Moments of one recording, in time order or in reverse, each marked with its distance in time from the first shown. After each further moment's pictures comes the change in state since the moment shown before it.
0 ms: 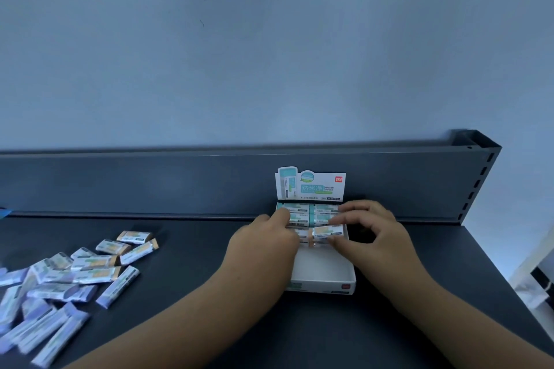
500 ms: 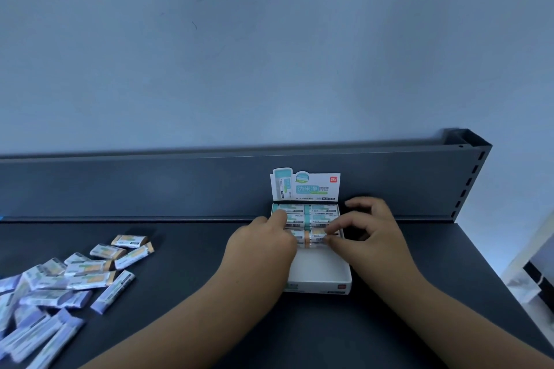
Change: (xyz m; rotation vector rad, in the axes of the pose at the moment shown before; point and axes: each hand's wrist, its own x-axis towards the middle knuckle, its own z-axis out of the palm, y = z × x) left_hand 0.003 0.001 -0.003 0.052 -0.081 0.005; right_hand 0.003 0.007 0.007 -0.058 0.071 0.029
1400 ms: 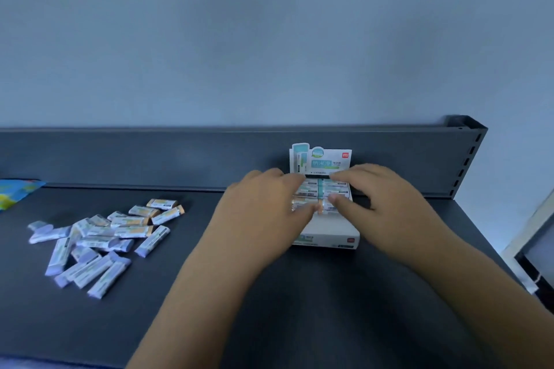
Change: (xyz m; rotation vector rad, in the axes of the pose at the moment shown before) left_hand -0.055 -0.016 -0.042 -0.315 0.224 -0.102; right_hand -0.025 -0.073 -0.034 -0.455 -0.162 -0.328
